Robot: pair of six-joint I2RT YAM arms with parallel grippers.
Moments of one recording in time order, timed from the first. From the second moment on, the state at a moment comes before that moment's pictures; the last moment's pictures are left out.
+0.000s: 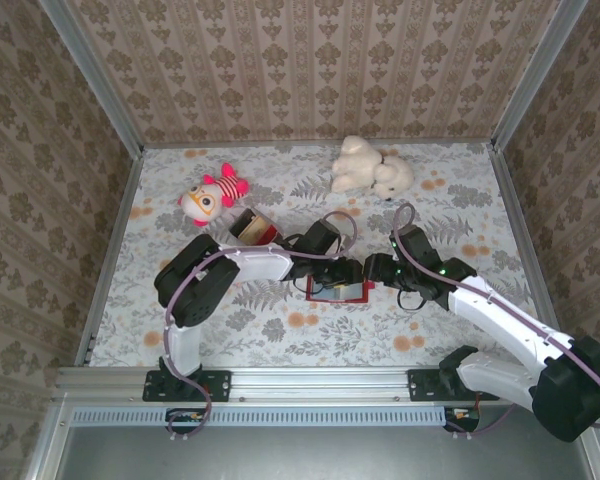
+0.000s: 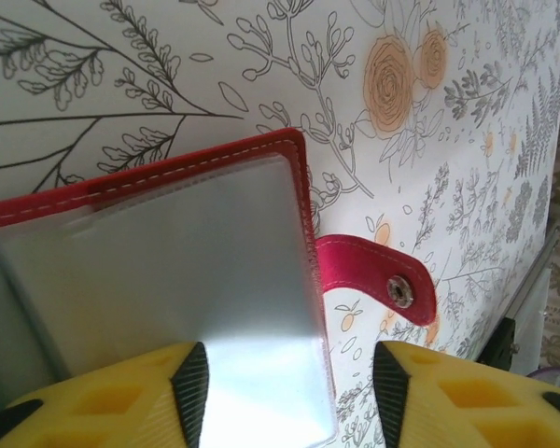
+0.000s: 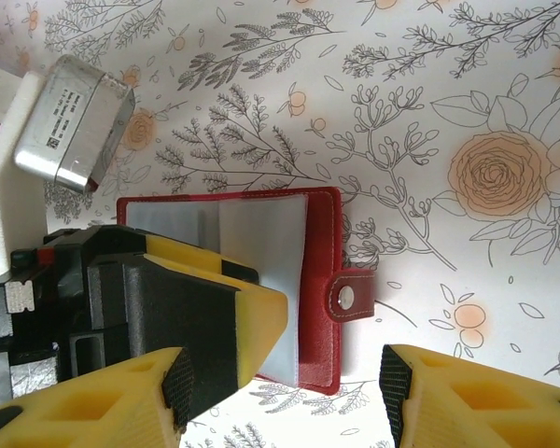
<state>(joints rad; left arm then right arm) -0.91 1.94 1.11 -0.04 0.49 -0.85 0.49 1.07 0.70 -0.54 -0.02 0.72</state>
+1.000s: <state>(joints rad) -0.63 1.27 0.67 -0.27 0.17 -0.75 0.73 1.74 1.11 -0.64 0.00 0.60</state>
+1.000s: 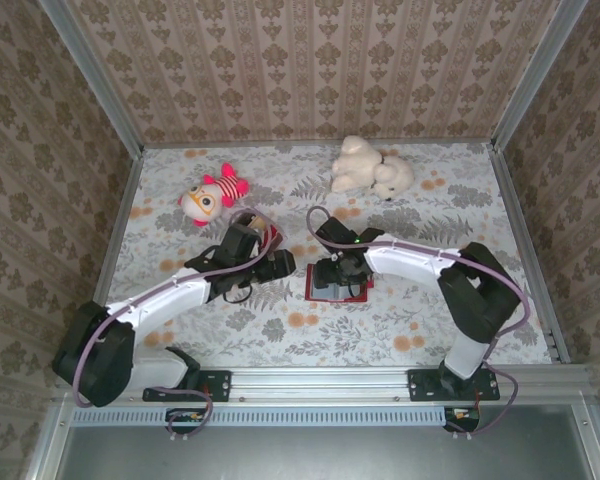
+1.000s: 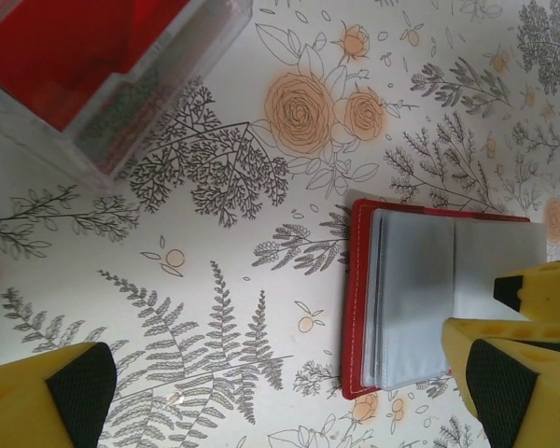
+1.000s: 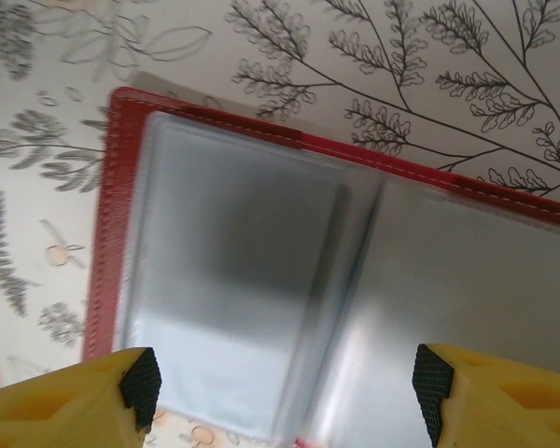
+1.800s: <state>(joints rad) -0.64 1.37 0.64 -0.10 0.35 -0.79 0.70 1.82 1.11 -0.61 -0.05 0.55</state>
